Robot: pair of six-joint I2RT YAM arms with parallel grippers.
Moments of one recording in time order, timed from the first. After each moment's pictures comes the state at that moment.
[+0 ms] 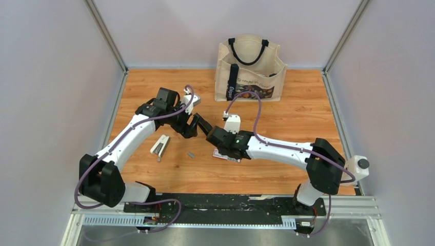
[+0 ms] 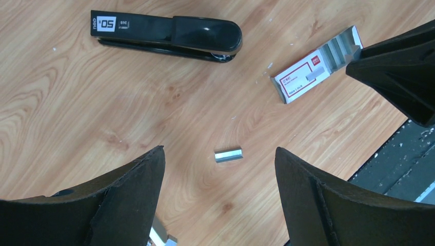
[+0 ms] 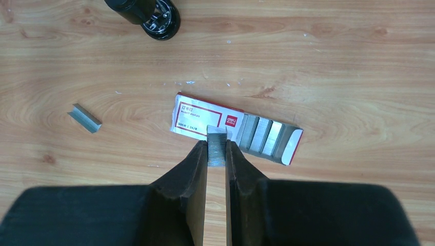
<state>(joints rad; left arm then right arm) -0.37 1.36 1.10 -0.71 0.41 0.26 1.08 1.61 1.15 -0.60 0.50 0.97</state>
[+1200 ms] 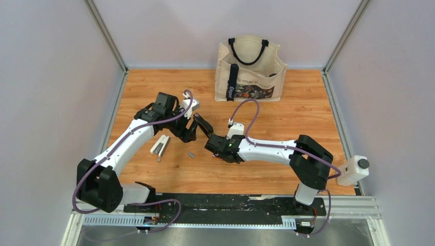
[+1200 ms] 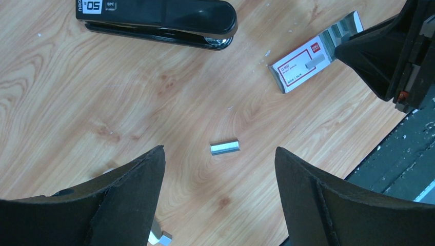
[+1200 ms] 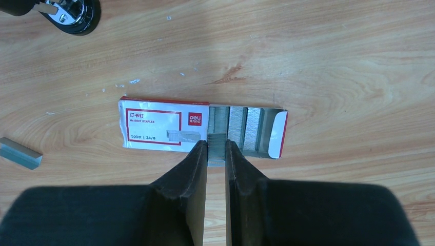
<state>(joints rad) -0.37 1.30 1.02 -0.69 0.41 0.26 1.11 1.73 1.14 -0.71 0.57 1.24</state>
